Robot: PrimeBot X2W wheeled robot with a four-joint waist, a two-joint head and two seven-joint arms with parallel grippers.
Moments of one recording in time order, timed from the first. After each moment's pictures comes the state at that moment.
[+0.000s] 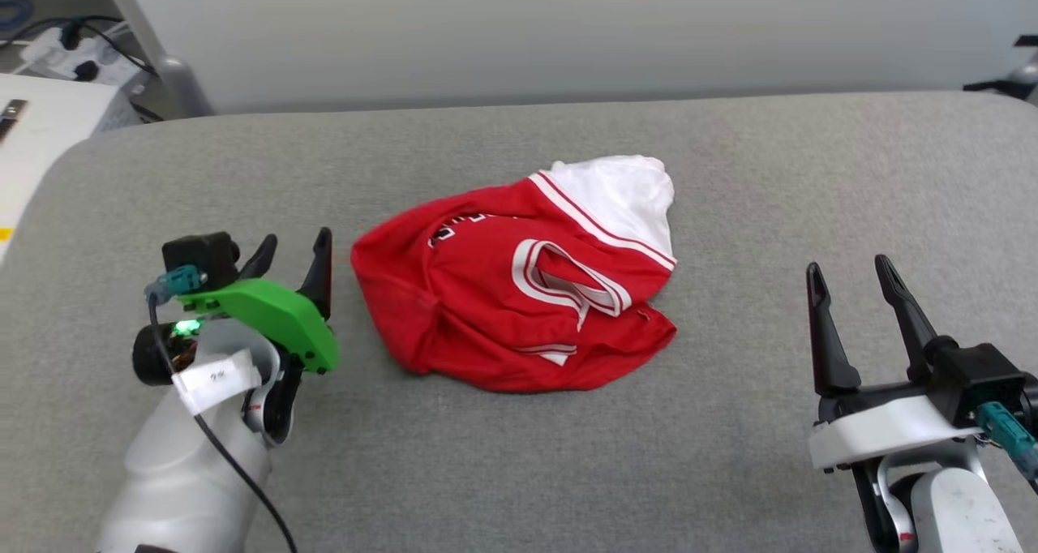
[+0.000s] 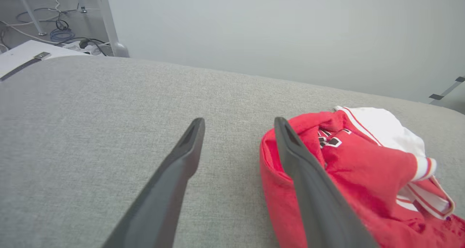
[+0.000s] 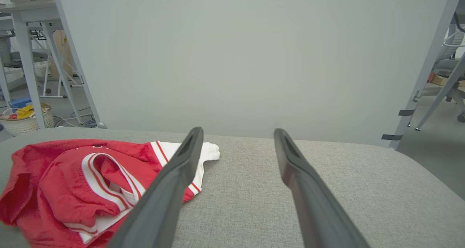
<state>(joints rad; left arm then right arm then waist) -0.62 0.28 -0.40 0.84 -0.71 -0.07 -0.22 -0.10 -0.05 -0.02 0.05 0.07 0.13 -0.26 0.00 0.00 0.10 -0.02</state>
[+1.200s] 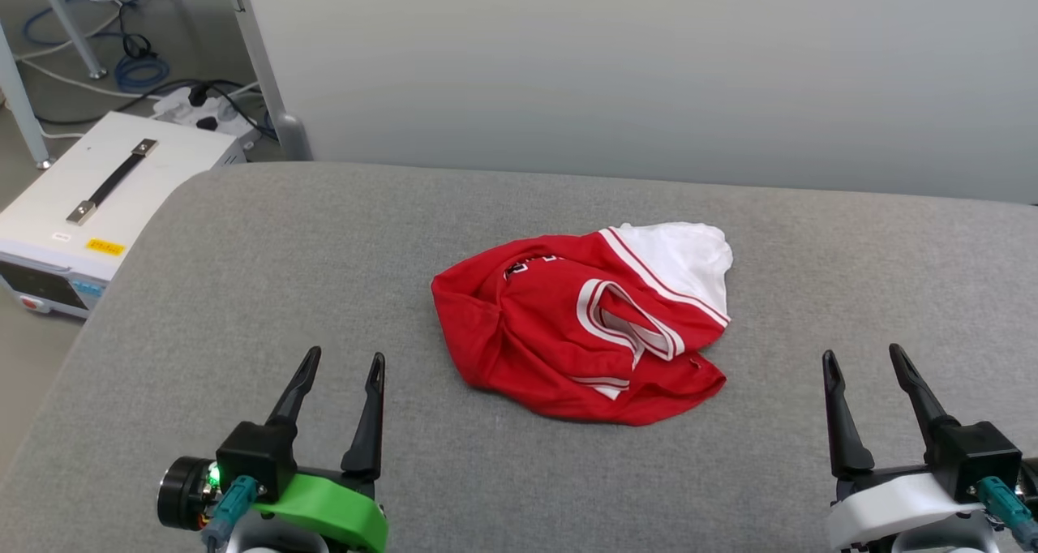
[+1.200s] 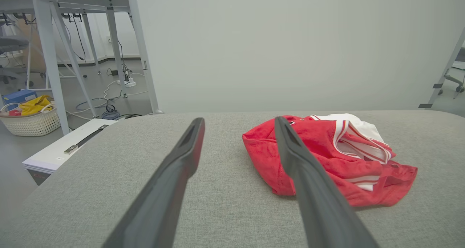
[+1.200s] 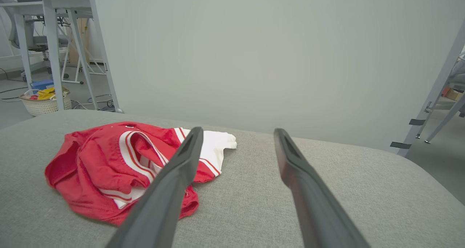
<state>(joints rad) 0.00 0.24 -0.24 0.08 -0.28 0.02 -0.26 0.06 -0.05 -0.06 0.04 0.02 0.13 -0.26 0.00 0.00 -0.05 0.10</state>
